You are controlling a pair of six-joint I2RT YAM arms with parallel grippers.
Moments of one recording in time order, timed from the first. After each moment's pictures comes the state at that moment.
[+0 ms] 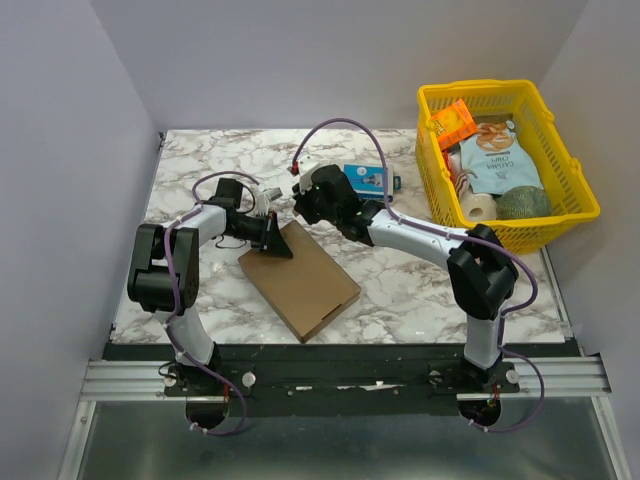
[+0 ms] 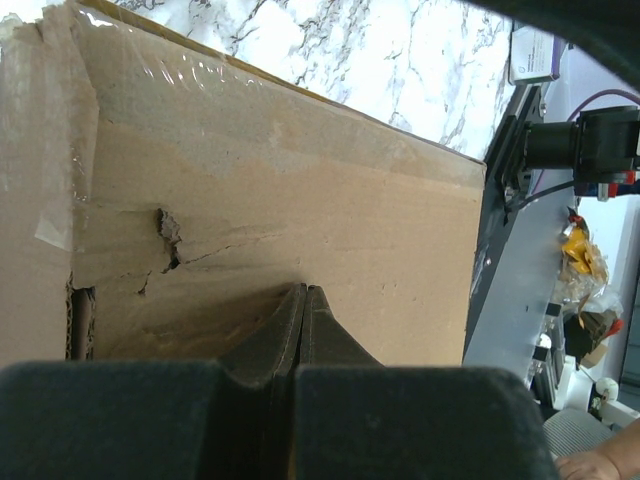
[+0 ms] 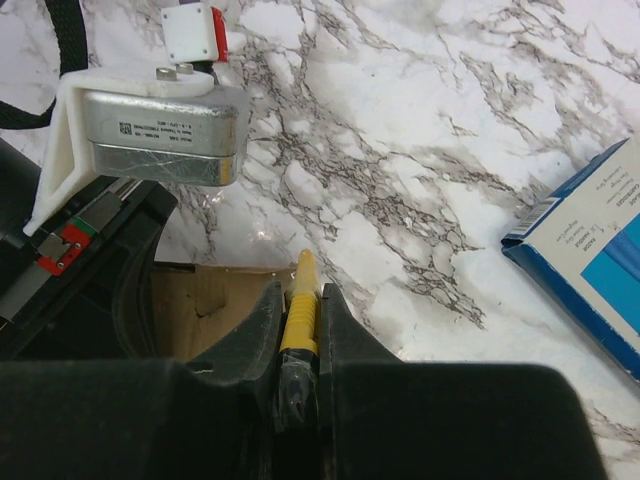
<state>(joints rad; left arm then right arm) -0.12 1.79 1.05 -0.49 1.02 0.12 0.83 1.92 1.45 0.01 0.08 0.00</state>
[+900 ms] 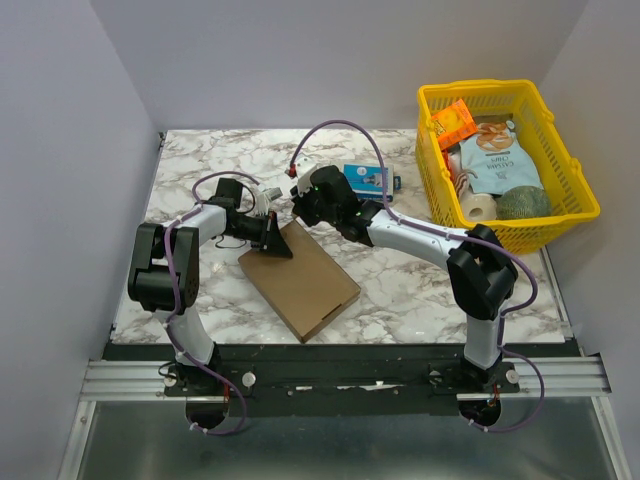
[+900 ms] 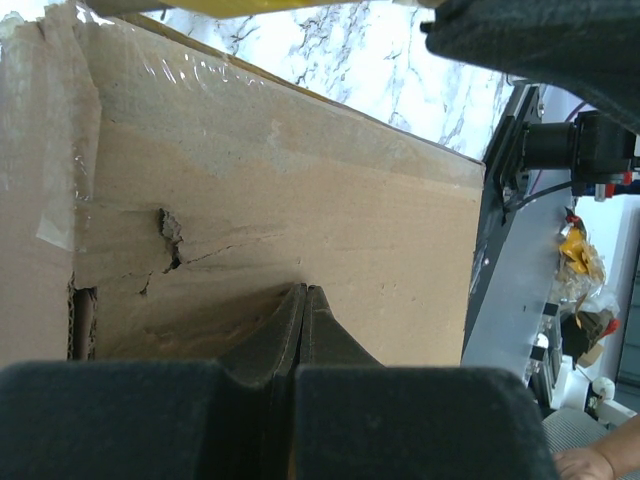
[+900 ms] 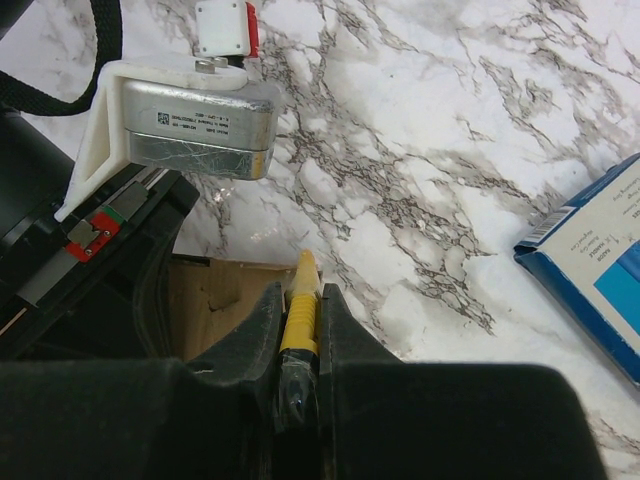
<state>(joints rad) -0.12 1.79 1.05 -0.50 1.02 0.12 0.84 1.92 1.45 0.00 0.05 -0.02</state>
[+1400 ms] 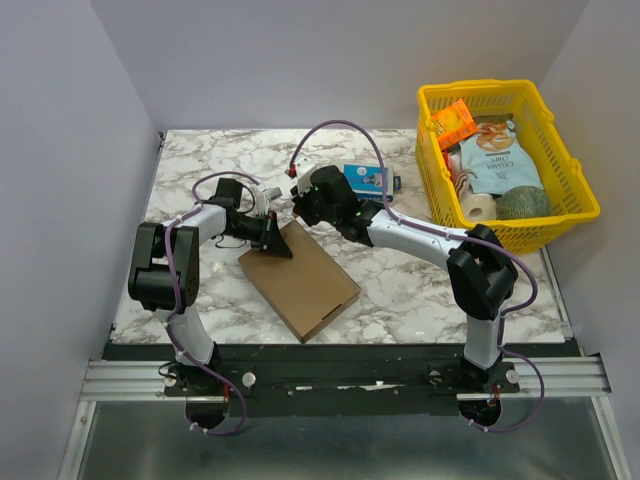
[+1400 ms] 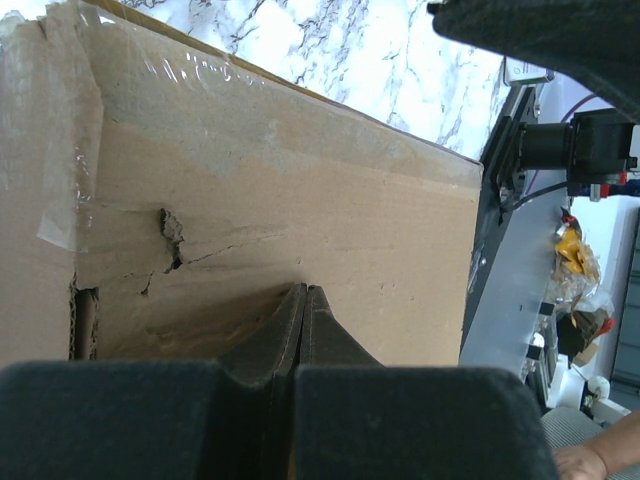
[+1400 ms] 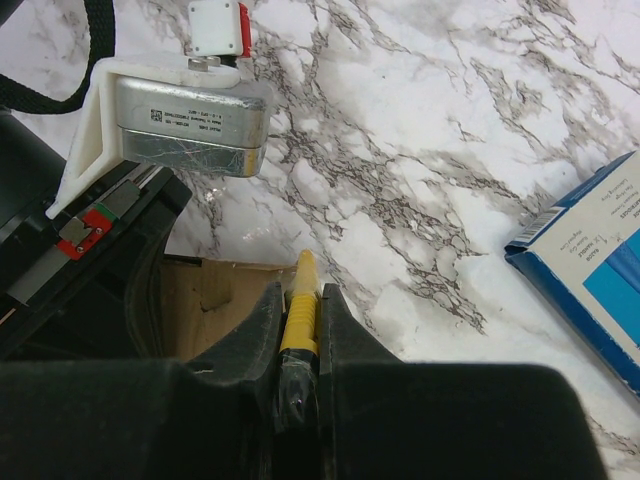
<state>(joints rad) -0.11 1.80 1.06 -0.50 1.03 0.12 0.84 1.92 1.45 0.00 0.06 -0.04</state>
